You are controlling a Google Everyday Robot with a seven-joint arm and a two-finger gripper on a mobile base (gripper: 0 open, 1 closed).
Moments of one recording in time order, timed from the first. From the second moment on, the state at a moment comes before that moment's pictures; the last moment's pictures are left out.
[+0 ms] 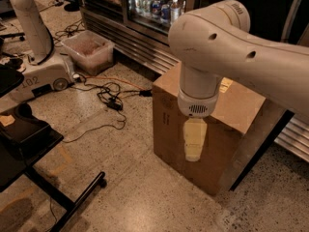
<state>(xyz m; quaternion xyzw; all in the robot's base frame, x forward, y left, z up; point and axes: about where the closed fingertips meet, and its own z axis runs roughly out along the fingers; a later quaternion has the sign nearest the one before) 0.468 -0.101 0.806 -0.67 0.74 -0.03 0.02</state>
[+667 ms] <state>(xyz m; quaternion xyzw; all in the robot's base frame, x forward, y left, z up) 0.468 -0.101 0.806 -0.67 0.74 -0.03 0.02</state>
